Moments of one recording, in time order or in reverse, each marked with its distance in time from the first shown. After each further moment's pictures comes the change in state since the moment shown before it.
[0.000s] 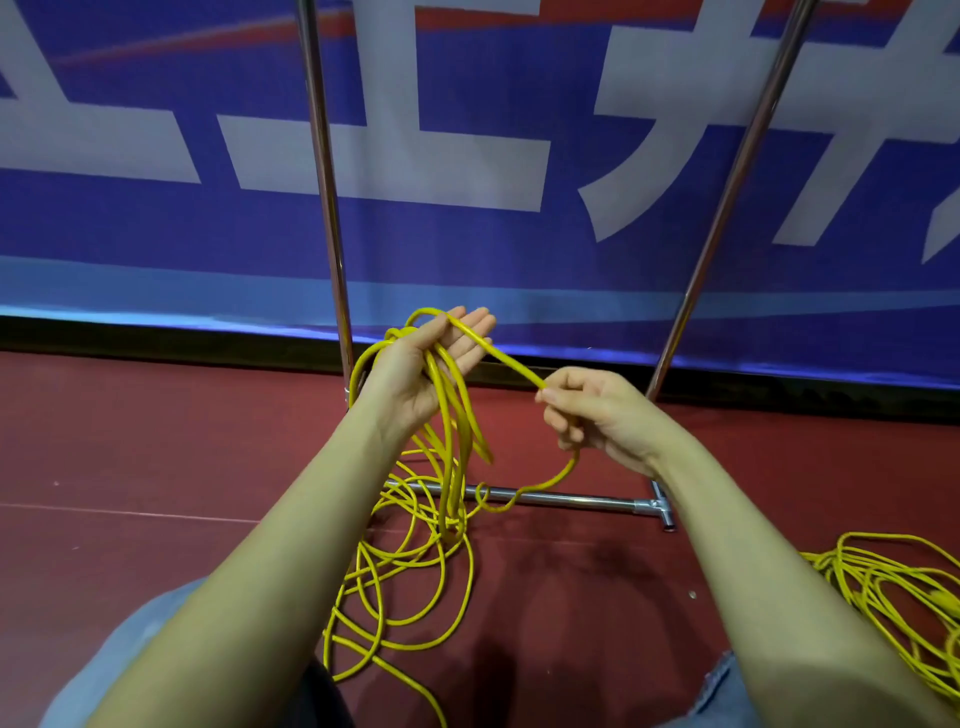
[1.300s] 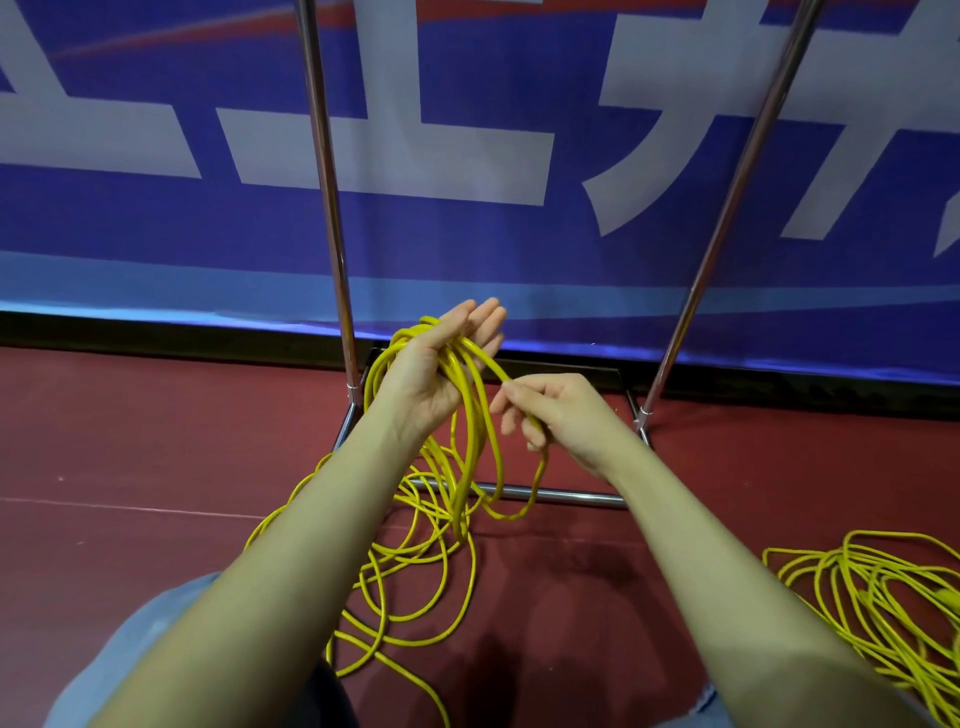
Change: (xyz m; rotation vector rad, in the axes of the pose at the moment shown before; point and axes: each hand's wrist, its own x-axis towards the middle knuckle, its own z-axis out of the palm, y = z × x) left_hand 0.002 -0.011 0.004 0.037 -0.050 0.031; right_hand 0.022 0.013 0.032 -0.069 0.023 -0.166
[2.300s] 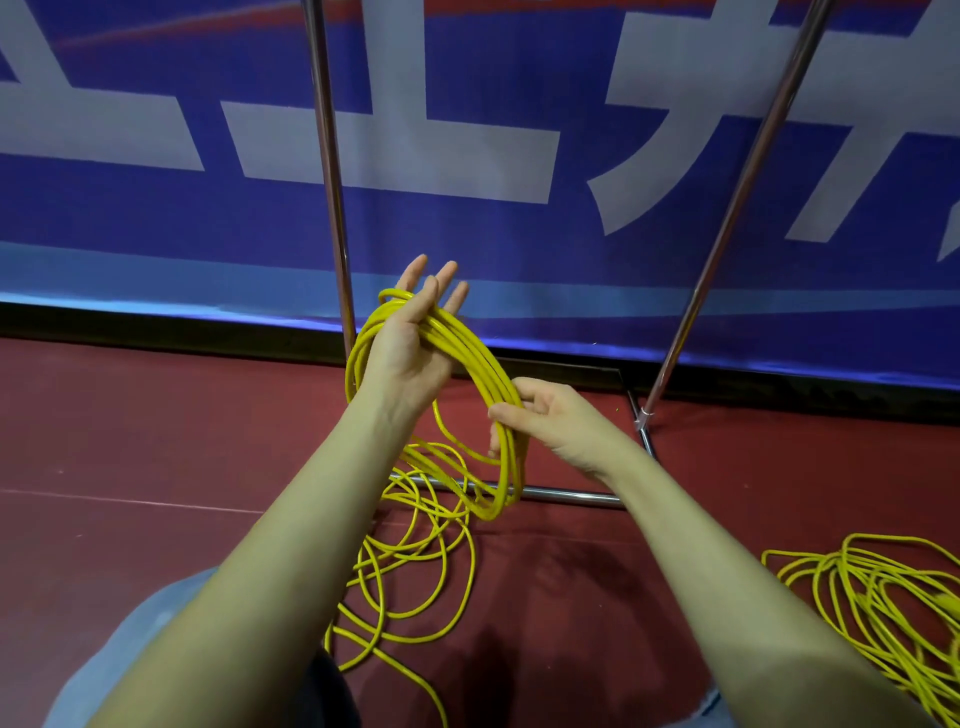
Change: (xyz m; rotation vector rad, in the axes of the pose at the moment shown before) left_hand 0.007 0.016 -0.002 0.013 0.021 0.218; right_hand -0.002 0.006 0.004 -0.024 -0.136 0.006
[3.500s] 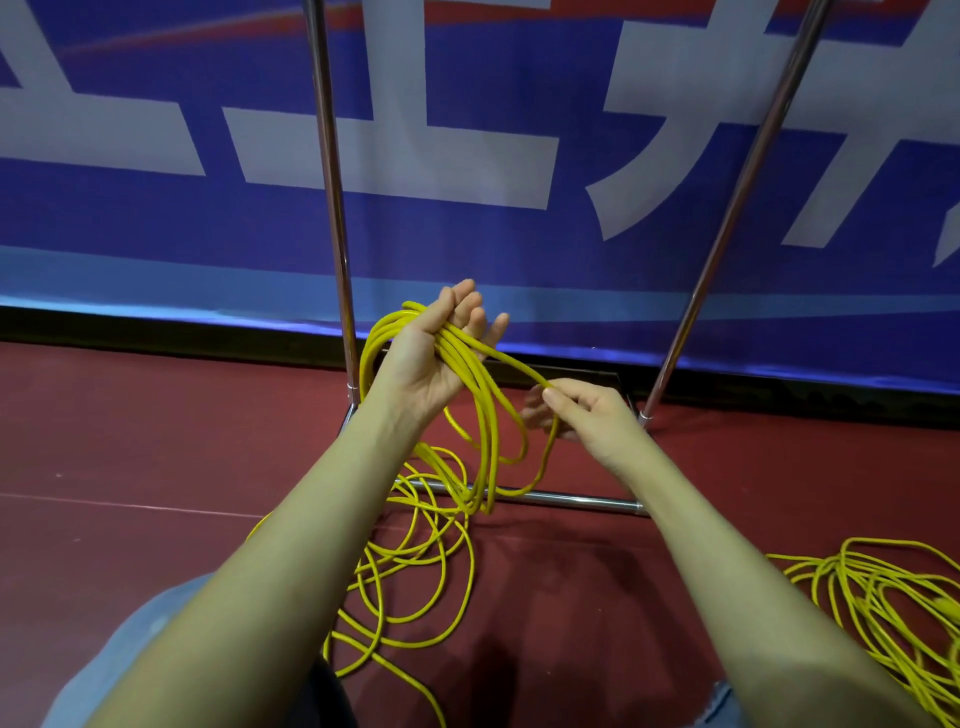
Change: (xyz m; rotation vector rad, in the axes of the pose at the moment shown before) left_hand -0.015 0.000 0.018 -0.146 -0.022 -0.214; right_hand -0.008 0.017 -0.025 -0.028 0.294 0.039
